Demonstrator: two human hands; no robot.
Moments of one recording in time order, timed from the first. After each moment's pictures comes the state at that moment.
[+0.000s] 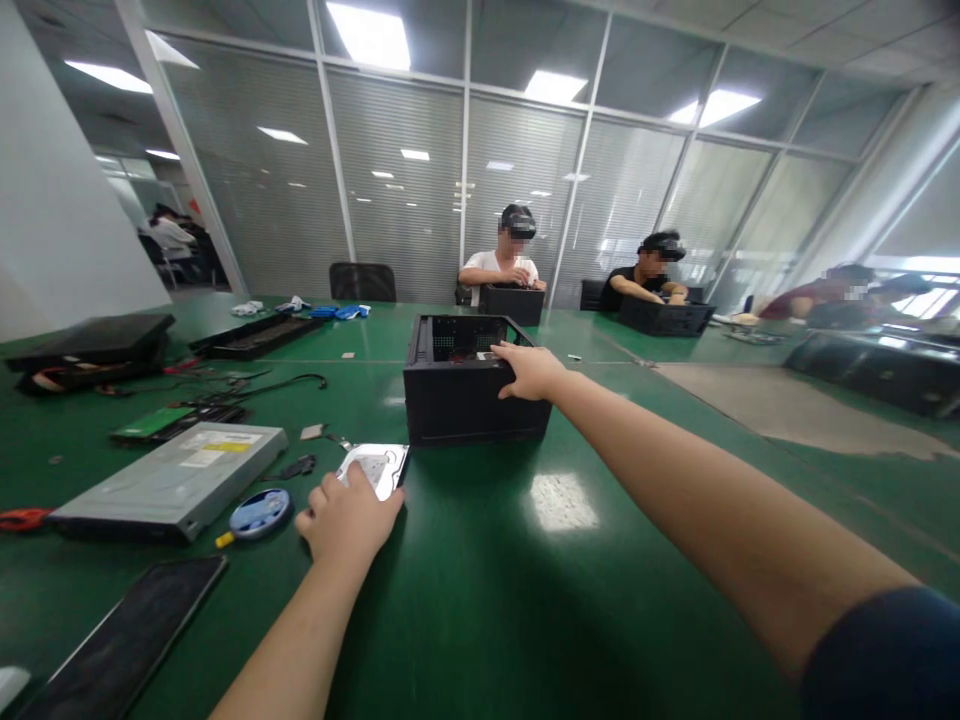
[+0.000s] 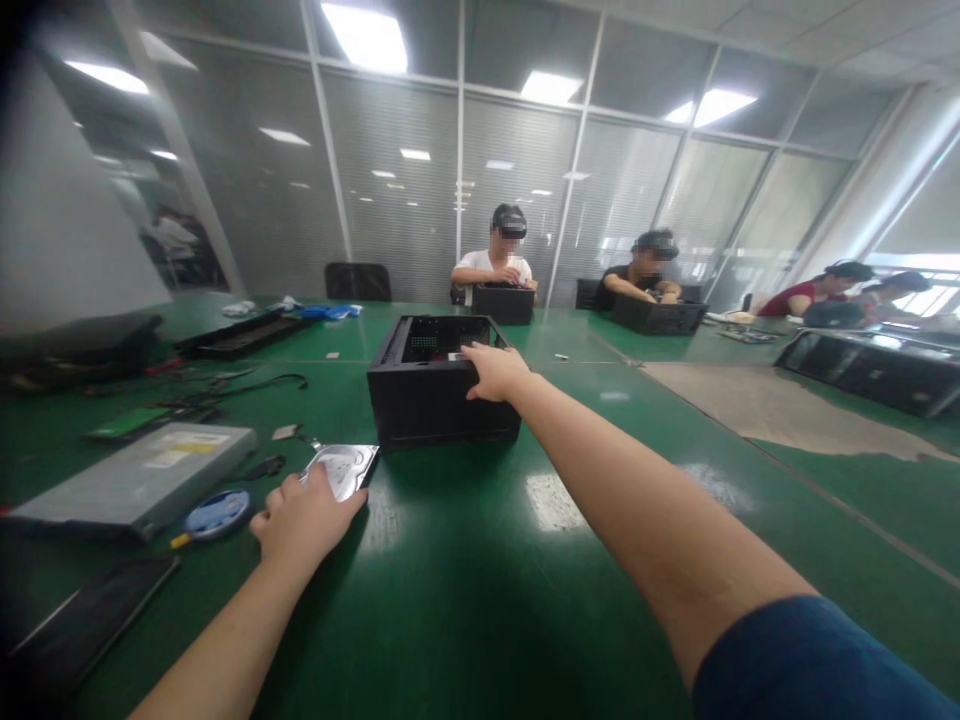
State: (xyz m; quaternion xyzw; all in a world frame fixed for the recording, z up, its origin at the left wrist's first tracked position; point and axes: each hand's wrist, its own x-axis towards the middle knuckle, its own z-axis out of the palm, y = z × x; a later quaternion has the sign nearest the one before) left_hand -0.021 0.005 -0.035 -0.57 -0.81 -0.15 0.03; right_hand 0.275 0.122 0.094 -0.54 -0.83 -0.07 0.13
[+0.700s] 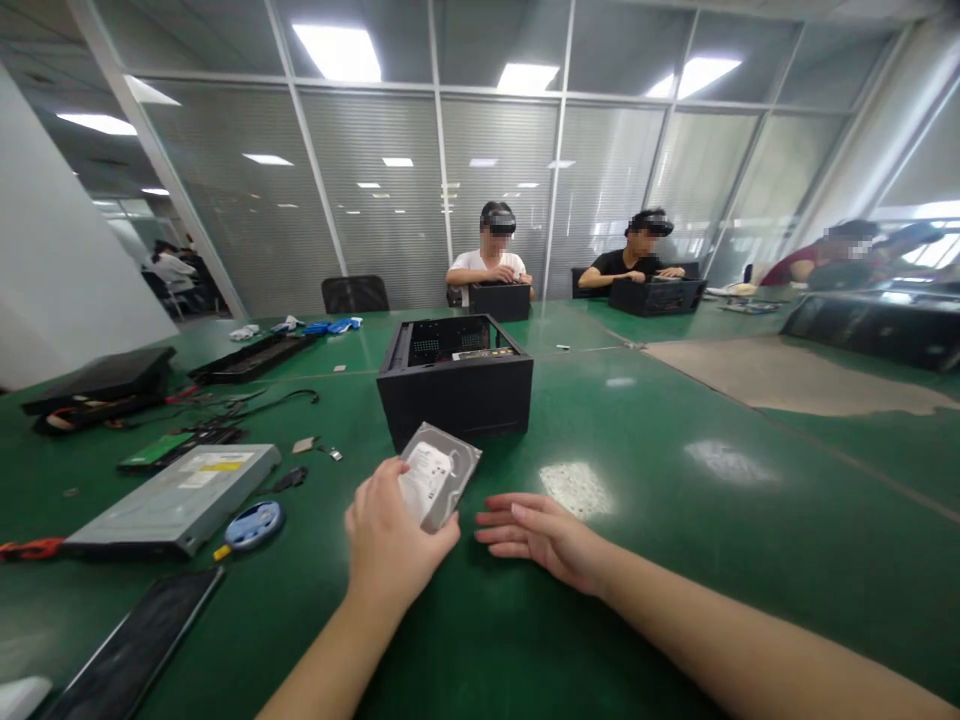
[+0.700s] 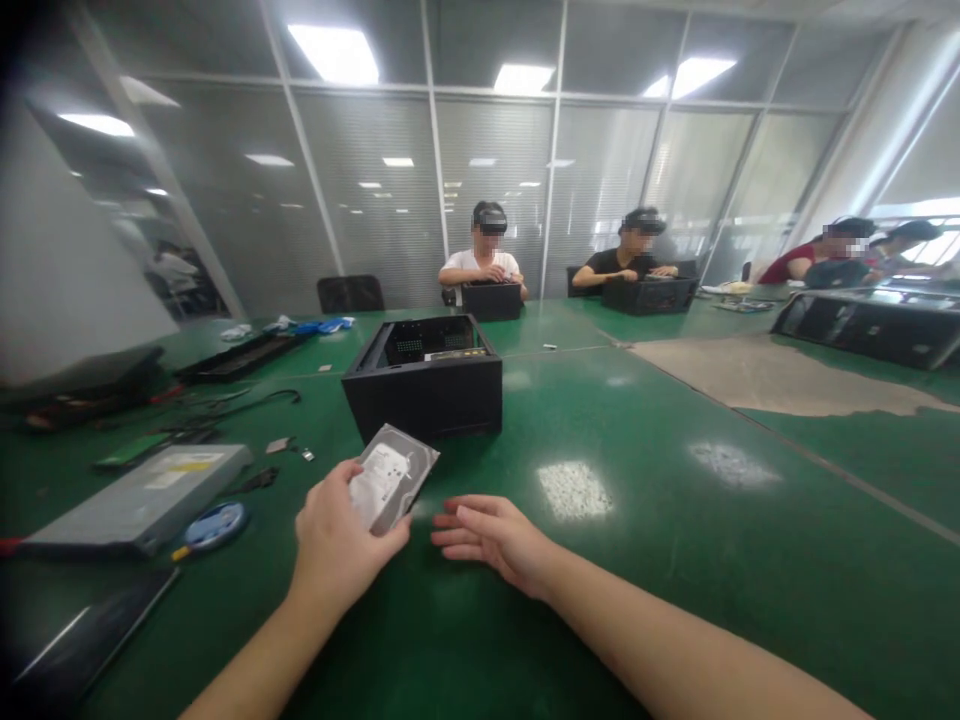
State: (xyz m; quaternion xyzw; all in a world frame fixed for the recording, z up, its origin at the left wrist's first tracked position) left_hand 0.049 -0.057 -0.004 -0.70 -0.64 -0.31 0.06; right_hand 0.269 -0.079 -0.038 -0.29 -0.39 0.74 0.47
